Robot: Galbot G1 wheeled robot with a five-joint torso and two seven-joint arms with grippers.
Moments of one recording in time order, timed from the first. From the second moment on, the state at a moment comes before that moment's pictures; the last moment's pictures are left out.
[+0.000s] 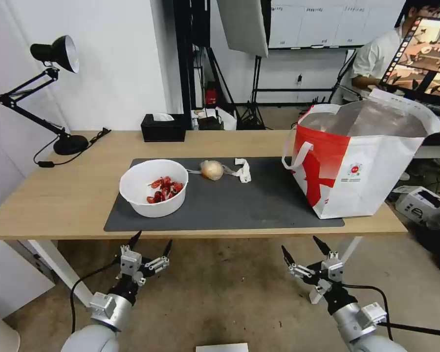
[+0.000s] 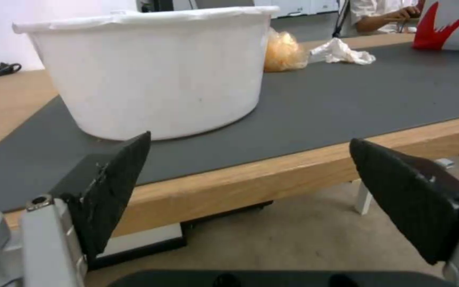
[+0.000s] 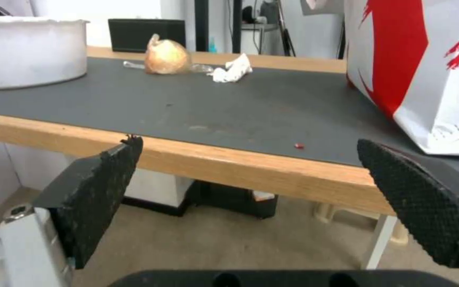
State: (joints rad) left arm 1.60 -1.11 -0.47 -1.97 -0.28 -0.18 0.03; right arm -1.70 1.07 0.49 2.02 0.38 0.22 -0.07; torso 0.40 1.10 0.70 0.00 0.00
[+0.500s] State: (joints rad) left arm 1.61 -1.12 -0.47 -1.97 -0.28 -0.19 0.03; right arm -1.70 1.07 0.49 2.02 0.38 0.22 -0.07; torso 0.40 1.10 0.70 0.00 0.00
